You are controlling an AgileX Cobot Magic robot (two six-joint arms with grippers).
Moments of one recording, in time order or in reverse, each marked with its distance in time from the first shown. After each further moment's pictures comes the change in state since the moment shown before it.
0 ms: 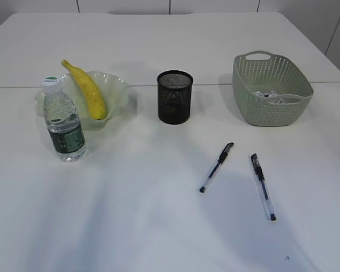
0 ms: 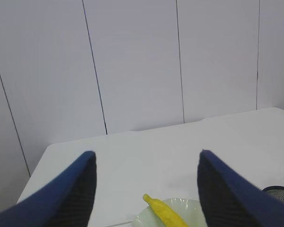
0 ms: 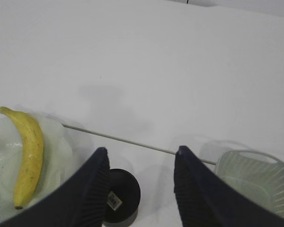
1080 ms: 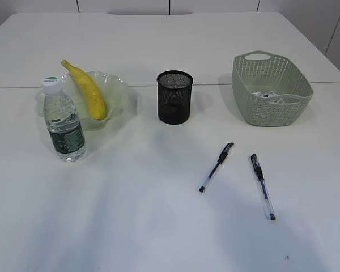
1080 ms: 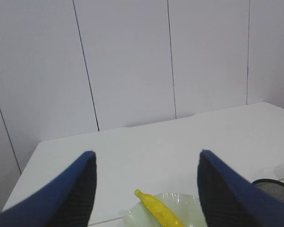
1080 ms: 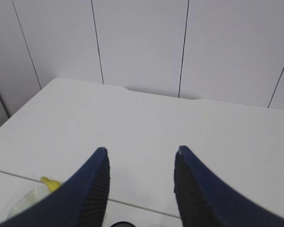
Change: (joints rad) left arm 0.000 0.000 0.000 -0.002 0.036 0.002; right arm 0.000 -0.309 -0.002 0.011 0.006 -0.023
